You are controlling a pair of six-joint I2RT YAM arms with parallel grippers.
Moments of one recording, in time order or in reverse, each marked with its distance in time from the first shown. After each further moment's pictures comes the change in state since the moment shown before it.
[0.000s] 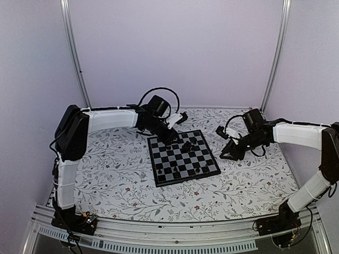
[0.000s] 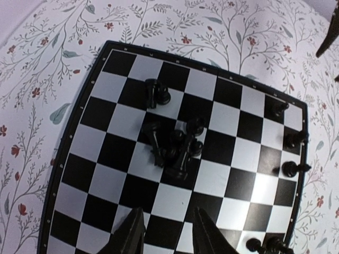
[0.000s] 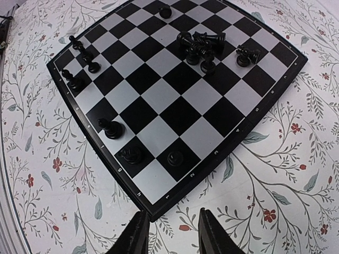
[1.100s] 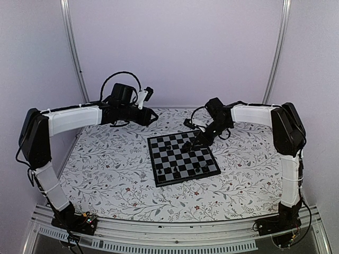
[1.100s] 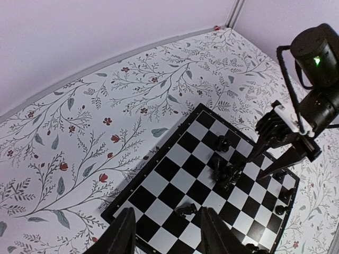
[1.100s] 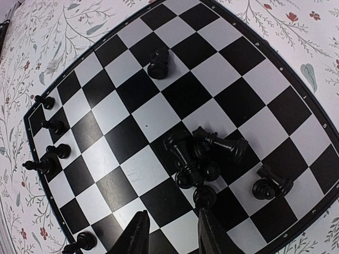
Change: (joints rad) left arm 0.162 -0.368 -0.338 0.311 -0.082 -0.294; right arm 0.146 0.603 0.696 -0.219 -0.023 0.008
